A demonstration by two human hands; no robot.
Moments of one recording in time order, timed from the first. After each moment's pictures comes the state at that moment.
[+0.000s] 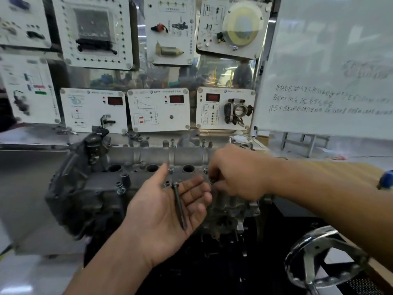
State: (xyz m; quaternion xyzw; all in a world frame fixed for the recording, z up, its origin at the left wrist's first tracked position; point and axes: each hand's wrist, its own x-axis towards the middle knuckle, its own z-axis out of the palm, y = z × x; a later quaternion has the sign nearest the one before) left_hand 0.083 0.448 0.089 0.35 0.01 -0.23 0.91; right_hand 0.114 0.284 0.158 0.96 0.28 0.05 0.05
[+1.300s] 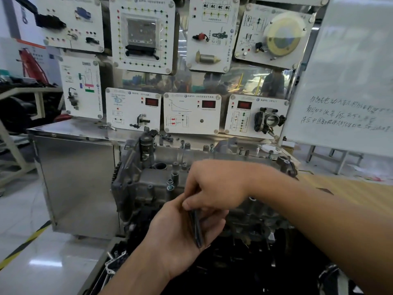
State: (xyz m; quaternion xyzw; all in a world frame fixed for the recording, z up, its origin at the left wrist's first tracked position) left_hand 0.071 0.493 0.061 0.35 0.08 -0.17 0.92; right_hand 0.105 0.392 0.166 0.91 0.41 -0.06 0.00
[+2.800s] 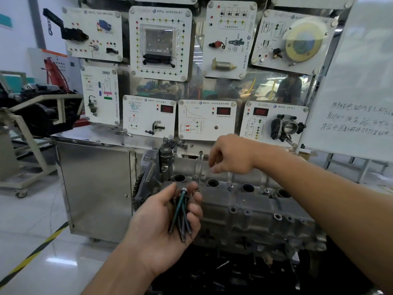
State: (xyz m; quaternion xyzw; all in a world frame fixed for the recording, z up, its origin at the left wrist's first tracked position) left_hand 0.075 0.551 0.091 0.24 0.05 -0.17 0.95; right_hand 0.206 0.398 0.187 0.93 0.35 0.05 -0.02
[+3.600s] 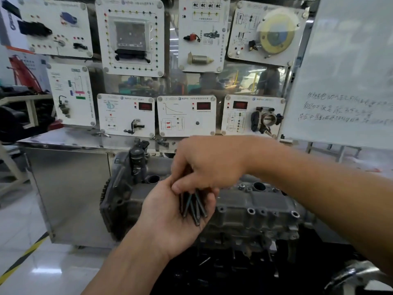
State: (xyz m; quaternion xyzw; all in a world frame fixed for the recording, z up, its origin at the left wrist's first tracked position) left_hand 0.098 0.496 0.113 0.29 0.02 -0.16 0.94; right_hand 0.130 0.393 0.219 0.88 0.48 -0.04 0.00
